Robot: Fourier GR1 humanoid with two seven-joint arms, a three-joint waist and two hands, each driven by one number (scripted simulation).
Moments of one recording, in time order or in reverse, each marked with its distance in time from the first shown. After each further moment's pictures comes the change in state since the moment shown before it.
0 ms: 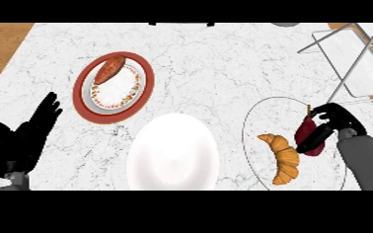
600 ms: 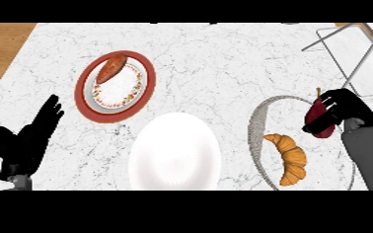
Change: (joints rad) left arm 0.015 -0.029 0.011 -0.005 -0.023 -0.009 -0.016; right arm -0.040 -0.014 -0.032 -0.070 0.129 -0.097 0.049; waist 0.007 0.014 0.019
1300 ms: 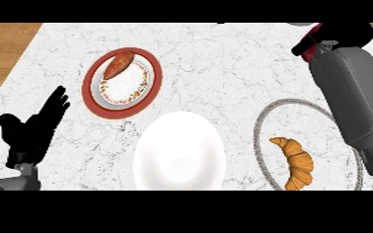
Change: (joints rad) left arm -0.070 0.001 -0.014 0.027 -0.011 -0.008 0.025; right arm -0.544 0.089 0.007 0.218 0.447 -0.251 0.427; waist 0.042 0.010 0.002
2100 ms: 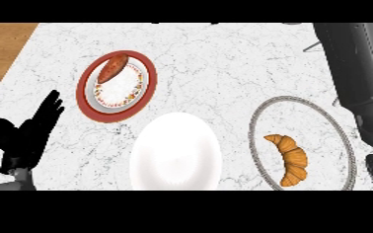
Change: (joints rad) left arm 0.029 0.003 0.025 -0.004 0.003 -0.001 -0.004; right arm -0.288 0.050 -0.123 -0.042 0.326 -0.081 0.069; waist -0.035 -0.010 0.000
